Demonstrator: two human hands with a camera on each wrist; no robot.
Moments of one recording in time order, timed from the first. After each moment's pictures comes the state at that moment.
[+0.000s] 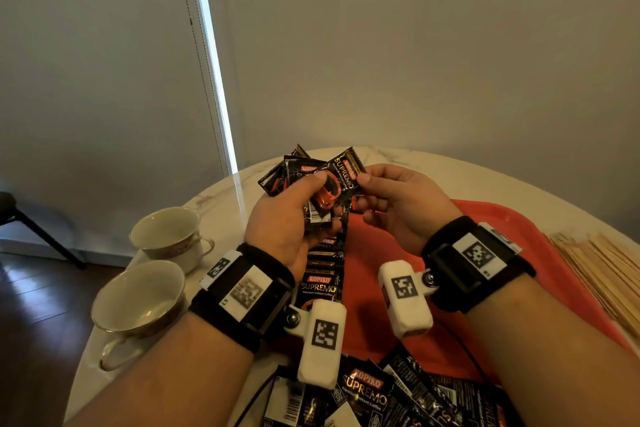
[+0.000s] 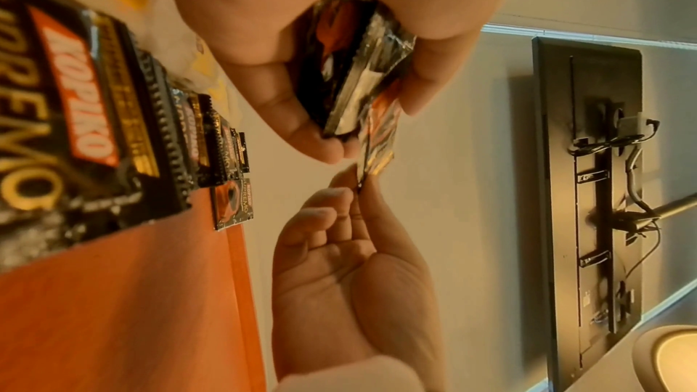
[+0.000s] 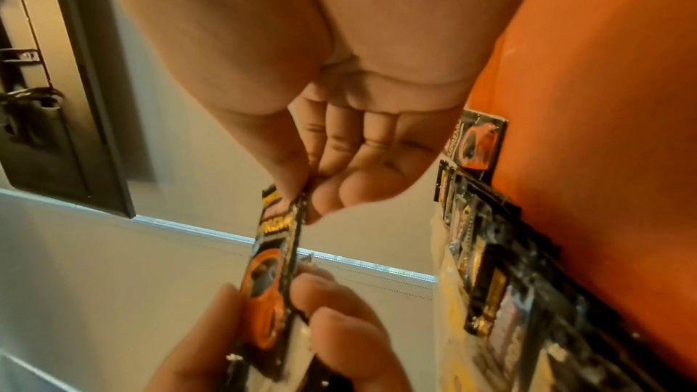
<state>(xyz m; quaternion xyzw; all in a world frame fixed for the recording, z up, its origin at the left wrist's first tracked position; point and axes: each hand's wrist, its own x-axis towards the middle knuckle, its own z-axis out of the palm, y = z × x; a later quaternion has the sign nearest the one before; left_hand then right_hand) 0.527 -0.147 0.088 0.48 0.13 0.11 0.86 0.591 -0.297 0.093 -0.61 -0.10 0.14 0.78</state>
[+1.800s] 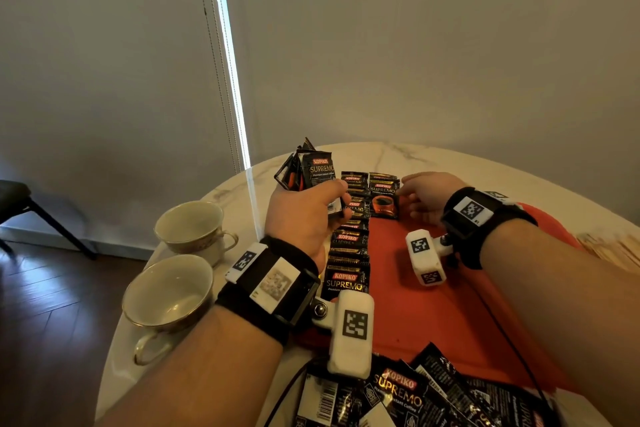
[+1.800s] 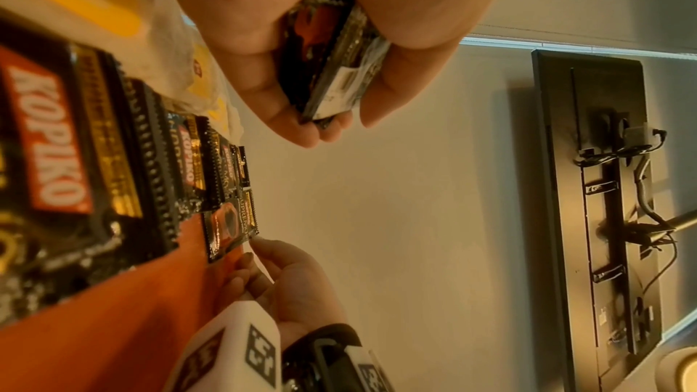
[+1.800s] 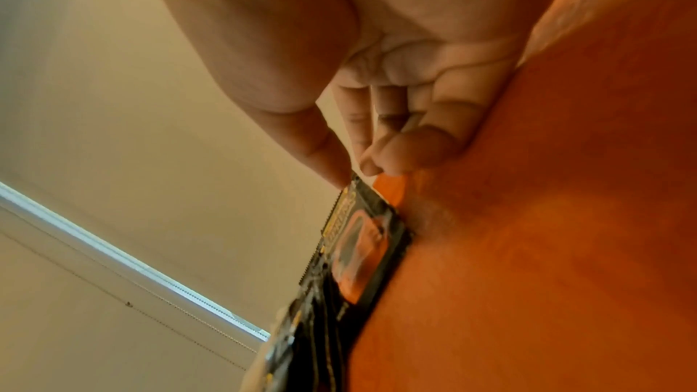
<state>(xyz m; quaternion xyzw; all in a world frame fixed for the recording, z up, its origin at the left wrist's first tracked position) 0.538 -0.134 0.078 0.49 0.15 0.15 0.85 0.676 -0.307 0.064 -0.80 0.11 0.10 0.58</state>
